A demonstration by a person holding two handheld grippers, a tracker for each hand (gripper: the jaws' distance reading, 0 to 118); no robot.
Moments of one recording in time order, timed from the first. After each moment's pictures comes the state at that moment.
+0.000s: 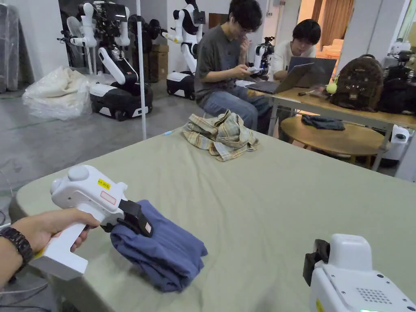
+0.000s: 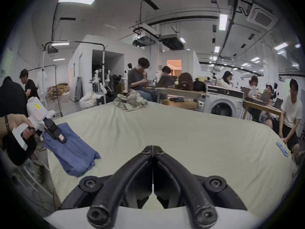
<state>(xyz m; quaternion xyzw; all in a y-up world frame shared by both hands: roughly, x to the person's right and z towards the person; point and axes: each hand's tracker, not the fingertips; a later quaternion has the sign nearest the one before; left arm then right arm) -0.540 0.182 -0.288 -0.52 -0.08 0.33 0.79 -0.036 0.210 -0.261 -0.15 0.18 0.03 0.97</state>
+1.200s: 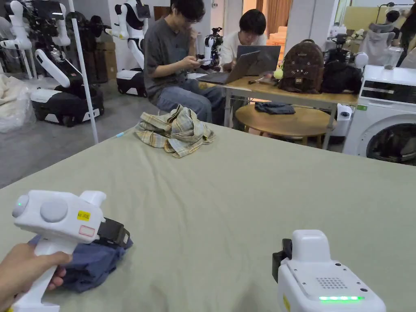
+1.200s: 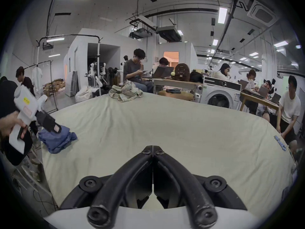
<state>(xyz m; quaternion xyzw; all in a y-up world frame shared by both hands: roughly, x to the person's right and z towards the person) -0.419 0.189 -0.298 -0.45 -0.06 0.08 0.89 -0.003 0.189 -0.268 -0.19 0.14 0.03 0.97</state>
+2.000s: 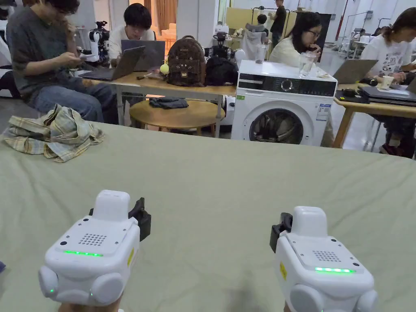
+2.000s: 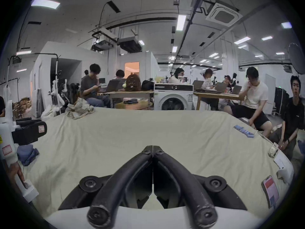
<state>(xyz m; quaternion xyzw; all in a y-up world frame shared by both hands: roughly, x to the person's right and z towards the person) -0.144 0.198 -0.281 -0.10 -0.06 -0.02 0.99 0.166 0.203 -0.248 -0.13 -0.05 -0.02 0.99</state>
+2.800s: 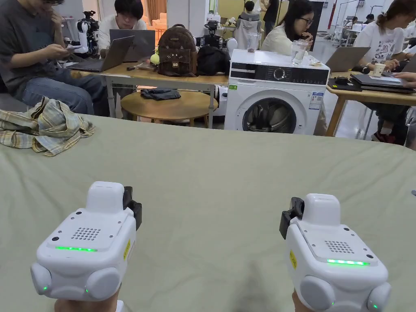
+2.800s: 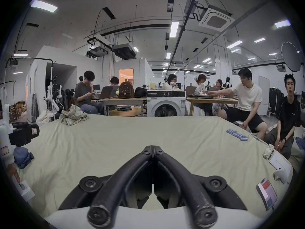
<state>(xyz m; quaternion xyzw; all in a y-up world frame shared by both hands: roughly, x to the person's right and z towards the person) -0.134 0.200 -0.280 -0.08 -0.06 -0.02 0.99 0.183 0.204 -0.244 -0.09 -0.07 -0.02 0.99</state>
